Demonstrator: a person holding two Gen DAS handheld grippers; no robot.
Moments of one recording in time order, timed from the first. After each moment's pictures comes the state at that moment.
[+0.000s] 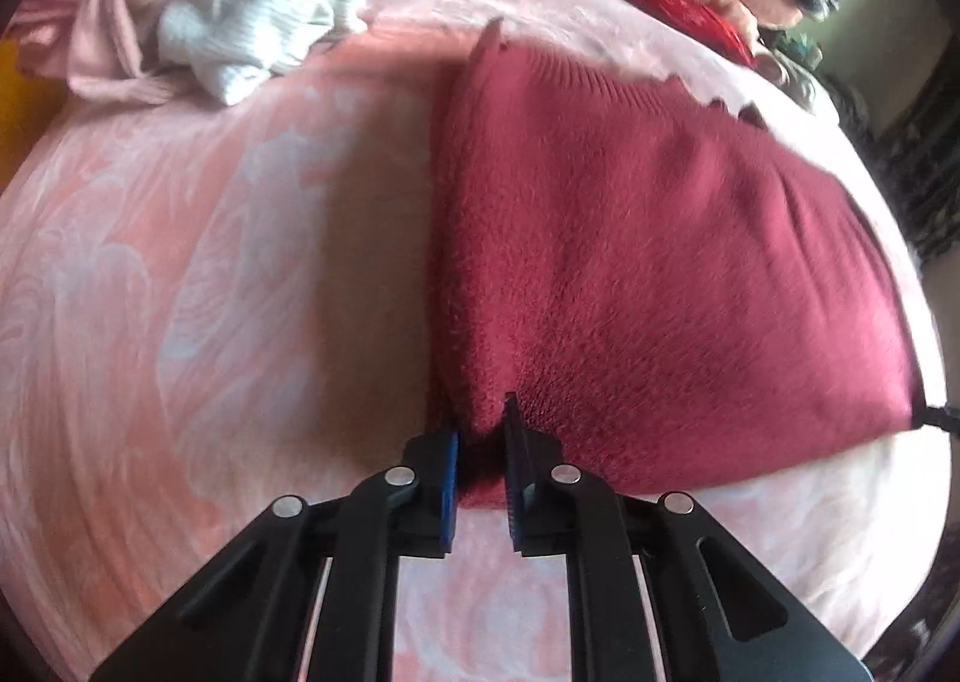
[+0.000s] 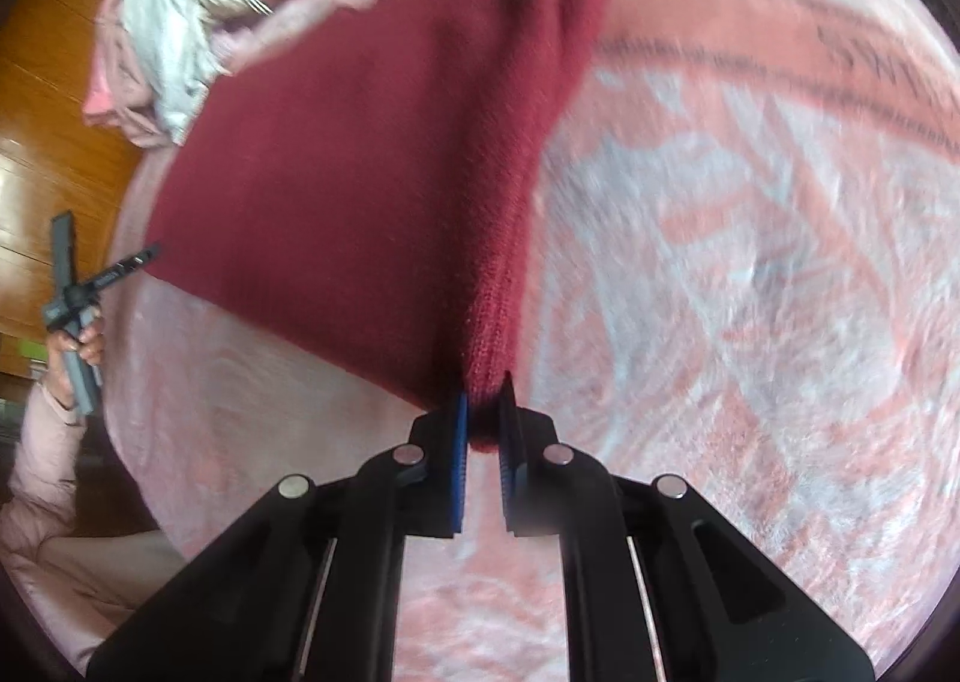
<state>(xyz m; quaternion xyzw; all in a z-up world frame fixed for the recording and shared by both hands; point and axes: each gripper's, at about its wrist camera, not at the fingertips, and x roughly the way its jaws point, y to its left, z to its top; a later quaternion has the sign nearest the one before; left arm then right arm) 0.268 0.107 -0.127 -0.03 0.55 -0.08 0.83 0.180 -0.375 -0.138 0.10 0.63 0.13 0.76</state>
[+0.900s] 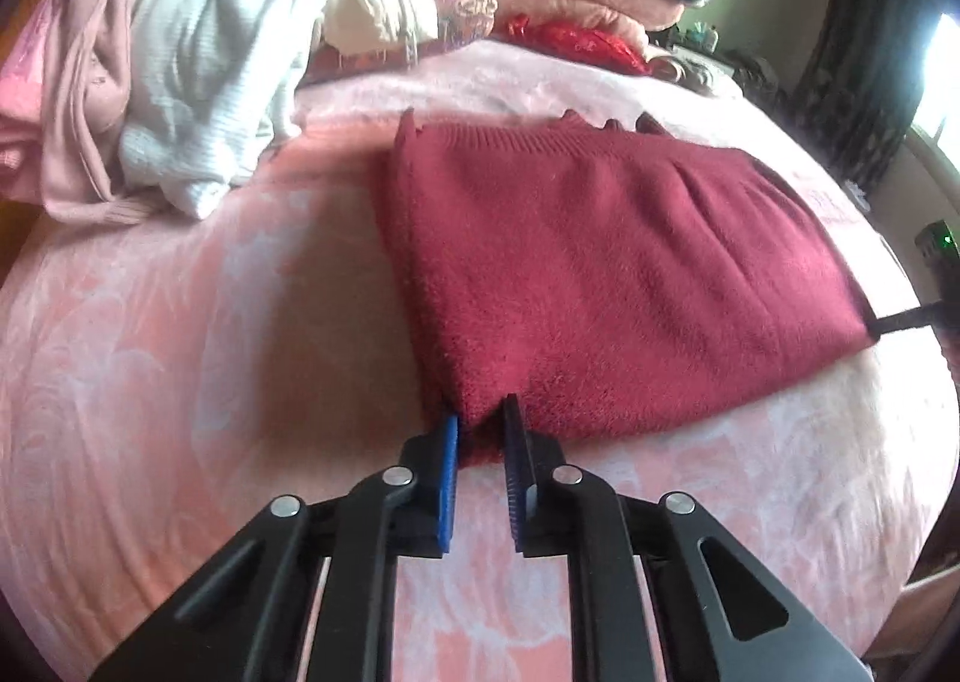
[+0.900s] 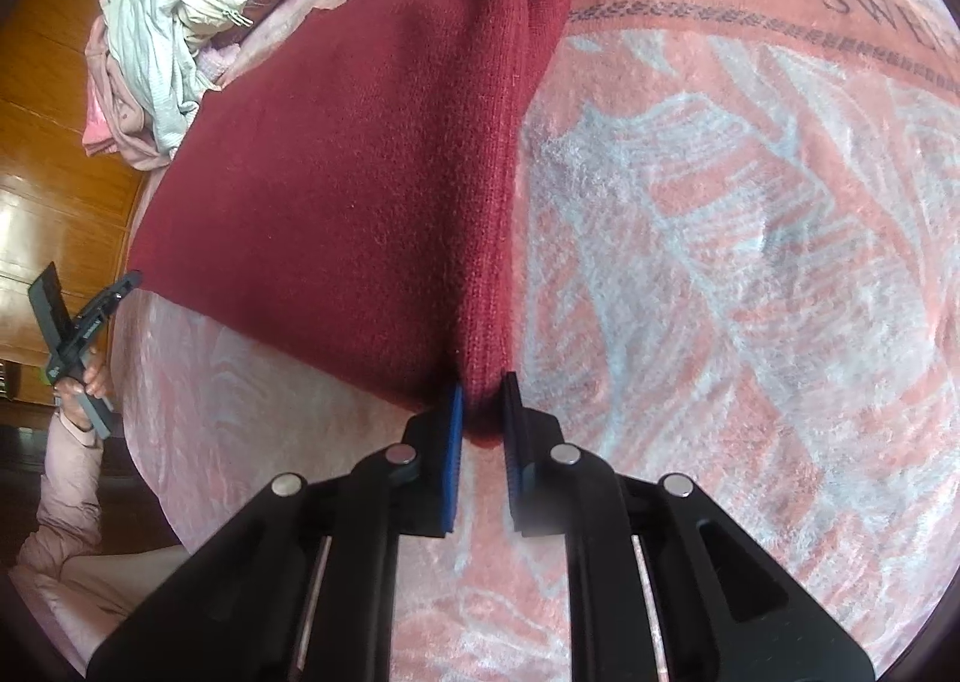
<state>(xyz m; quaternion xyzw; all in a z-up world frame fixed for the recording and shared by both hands) 0.233 0.114 -0.089 0.04 0.47 -0.17 0.86 0.182 -0.393 -0.139 0.14 0.63 0.14 0.76</state>
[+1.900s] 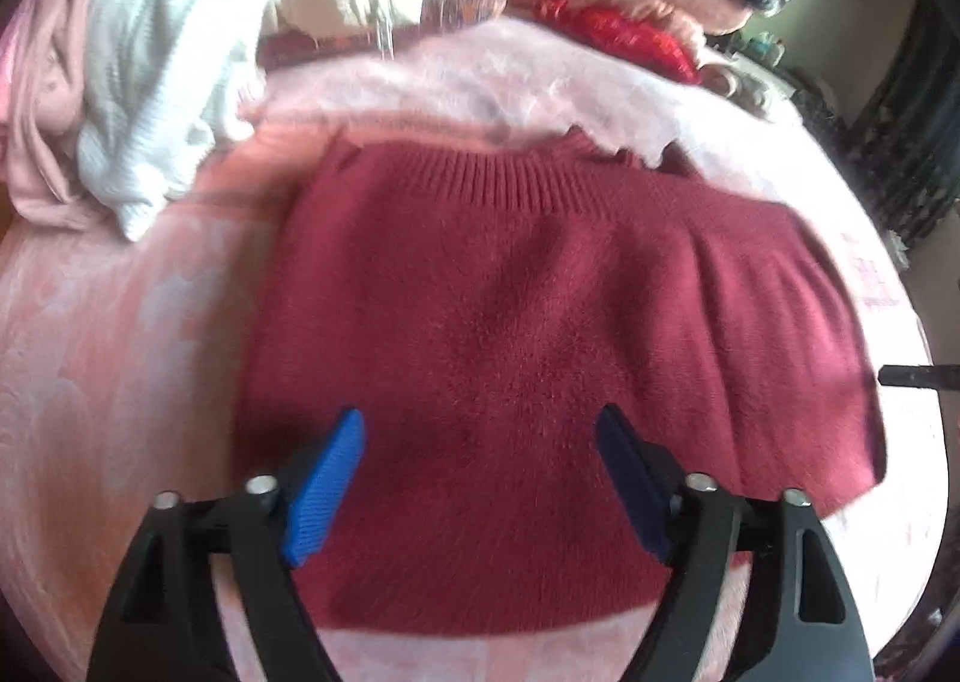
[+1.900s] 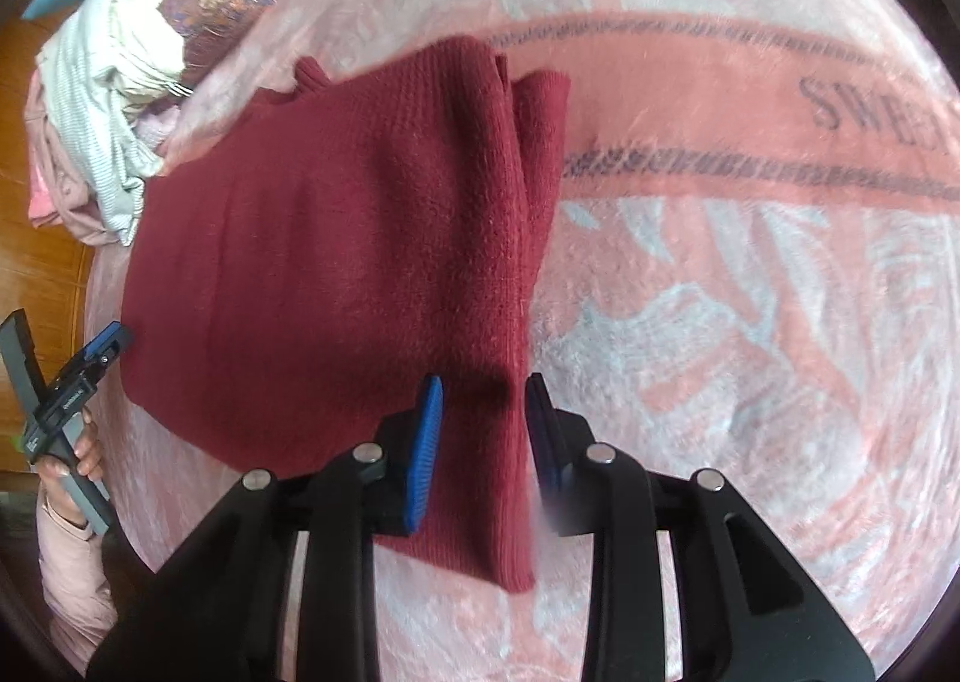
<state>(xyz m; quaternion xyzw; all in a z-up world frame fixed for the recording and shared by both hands) 0.321 0.020 -0.094 -0.02 0.53 -0.10 0.84 0.274 -0.388 -0.117 0.14 0.63 0.06 0.76</state>
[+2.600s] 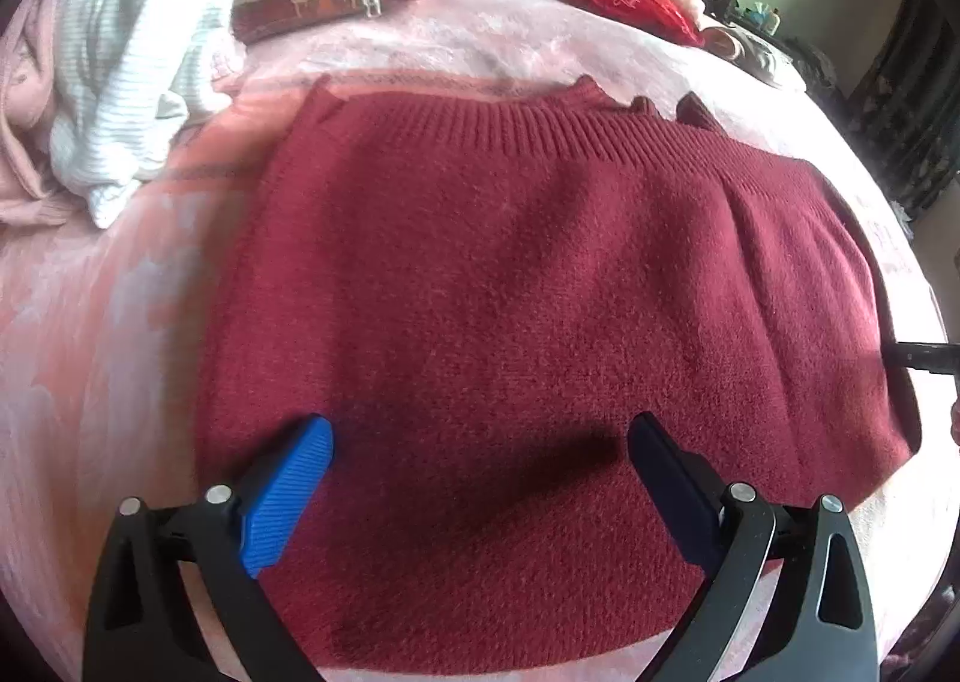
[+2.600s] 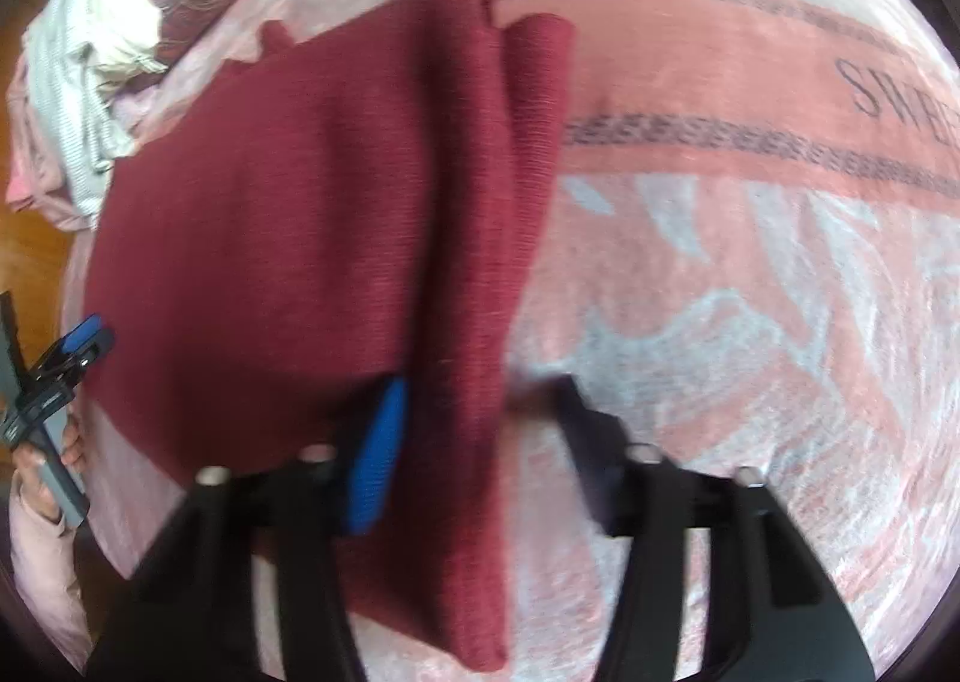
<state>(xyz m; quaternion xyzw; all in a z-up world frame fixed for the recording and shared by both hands) 0.320 0.026 -0.114 0.01 0.53 -0.11 0.84 0.280 -0.380 -0.150 0.13 0.63 0.08 0.76</state>
